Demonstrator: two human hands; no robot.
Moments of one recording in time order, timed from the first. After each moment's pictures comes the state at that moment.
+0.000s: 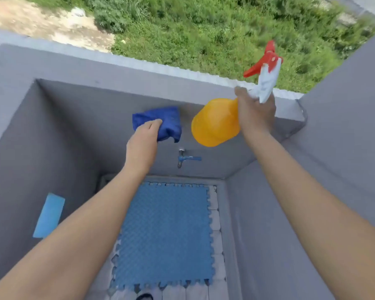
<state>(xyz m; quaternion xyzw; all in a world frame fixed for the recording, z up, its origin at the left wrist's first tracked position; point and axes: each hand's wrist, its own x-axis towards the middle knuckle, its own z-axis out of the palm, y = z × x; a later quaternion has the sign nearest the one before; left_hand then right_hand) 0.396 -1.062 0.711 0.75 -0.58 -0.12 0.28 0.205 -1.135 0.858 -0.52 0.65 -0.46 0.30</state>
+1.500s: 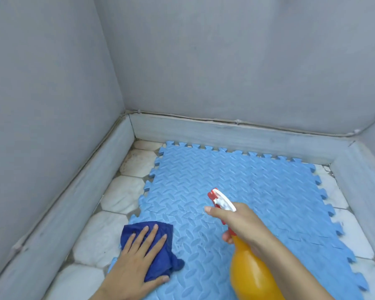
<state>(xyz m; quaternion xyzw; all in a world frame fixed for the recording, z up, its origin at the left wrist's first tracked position) 0.378 -0.749 -0.056 0.72 -0.68 -0.14 0.00 0.166 -0.924 0.079 -0.59 0.55 -0.10 0.58</state>
